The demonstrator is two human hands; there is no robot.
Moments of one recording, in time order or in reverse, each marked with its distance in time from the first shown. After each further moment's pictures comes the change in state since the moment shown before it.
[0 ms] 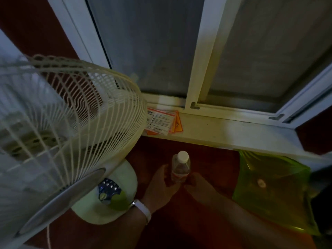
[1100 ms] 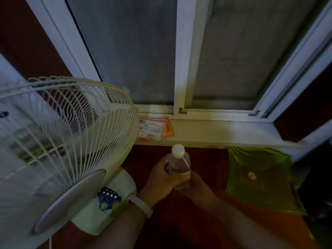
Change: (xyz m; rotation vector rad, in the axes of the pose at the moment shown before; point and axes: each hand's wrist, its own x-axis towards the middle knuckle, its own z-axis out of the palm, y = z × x) left_hand -0.027 0.080 -0.019 -0.244 -0.075 0.176; right_hand -0.041 -0.014 0.015 0.568 0.193 -0.116
